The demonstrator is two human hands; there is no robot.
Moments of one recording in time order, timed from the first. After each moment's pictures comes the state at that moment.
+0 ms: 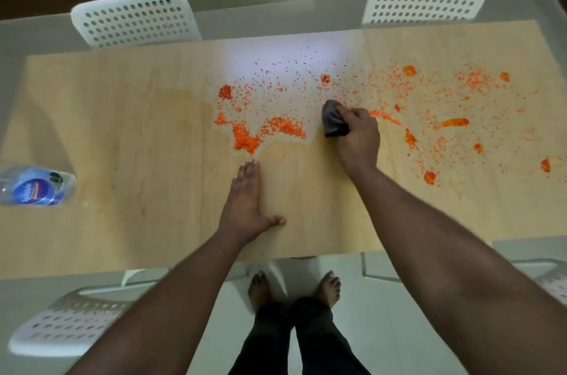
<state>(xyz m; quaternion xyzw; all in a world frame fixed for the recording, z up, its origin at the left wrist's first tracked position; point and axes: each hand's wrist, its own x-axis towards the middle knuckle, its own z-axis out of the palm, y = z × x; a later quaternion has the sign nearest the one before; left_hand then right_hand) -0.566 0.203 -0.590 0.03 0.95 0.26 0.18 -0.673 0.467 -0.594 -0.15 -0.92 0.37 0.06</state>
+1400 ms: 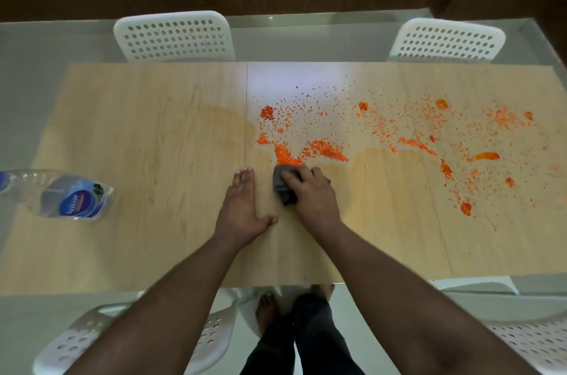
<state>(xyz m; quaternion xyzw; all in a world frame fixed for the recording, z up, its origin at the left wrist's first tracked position) -0.603 0.097 -0.588 0.00 0.95 0.27 0.15 -0.621 0.285 -0.589 0.11 -0.98 0.13 -0.03</state>
